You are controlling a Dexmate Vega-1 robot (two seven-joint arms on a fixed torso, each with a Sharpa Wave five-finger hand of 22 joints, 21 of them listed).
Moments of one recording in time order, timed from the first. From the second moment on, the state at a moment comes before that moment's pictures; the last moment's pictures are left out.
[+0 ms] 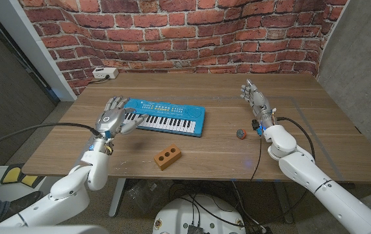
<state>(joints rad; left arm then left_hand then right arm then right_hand) 1.42 0.96 0.27 -2.06 0.62 0.42 0.58 0.31 -0.04 0.17 0.10 0.25 0.71 -0.04 0.24 0.18 0.21 -0.05 0.21 0.19 0.01 -0.03 0.18 0.18 -0.09 0.01 0.19 0.18 -1.06 -0.58 -0.36 -1.67 0.47 0.22 -0.25 0.20 0.03 0.27 -0.11 0.18 0.23 0.11 0.20 0.19 0.24 0.14 0.21 0.19 0.12 0.10 0.19 0.18 0.14 -0.02 0.40 0.17</state>
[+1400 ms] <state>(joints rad) 1.29 1.08 0.42 -2.12 0.64 0.58 0.29 0.29 -0.04 0.14 0.11 0.25 0.74 -0.02 0.21 0.18 0.14 -0.06 0.20 0.19 -0.06 -0.04 0.18 0.18 -0.14 0.03 0.19 0.18 -1.04 -0.56 -0.36 -1.64 0.48 0.25 -0.24 0.20 0.03 0.27 -0.11 0.18 0.23 0.11 0.20 0.19 0.24 0.14 0.22 0.19 0.12 0.10 0.19 0.18 0.14 -0.02 0.39 0.17</state>
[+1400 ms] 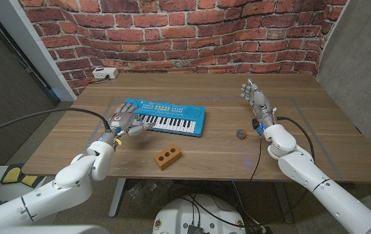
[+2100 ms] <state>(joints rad) 1.25 1.11 0.44 -2.11 0.62 0.56 0.25 0.29 -0.04 0.13 0.11 0.25 0.75 -0.03 0.21 0.18 0.15 -0.06 0.20 0.19 -0.05 -0.04 0.18 0.18 -0.15 0.04 0.19 0.18 -1.05 -0.56 -0.36 -1.66 0.47 0.23 -0.26 0.20 0.03 0.27 -0.11 0.18 0.23 0.11 0.20 0.19 0.24 0.14 0.21 0.19 0.12 0.10 0.19 0.18 0.14 -0.02 0.38 0.17</state>
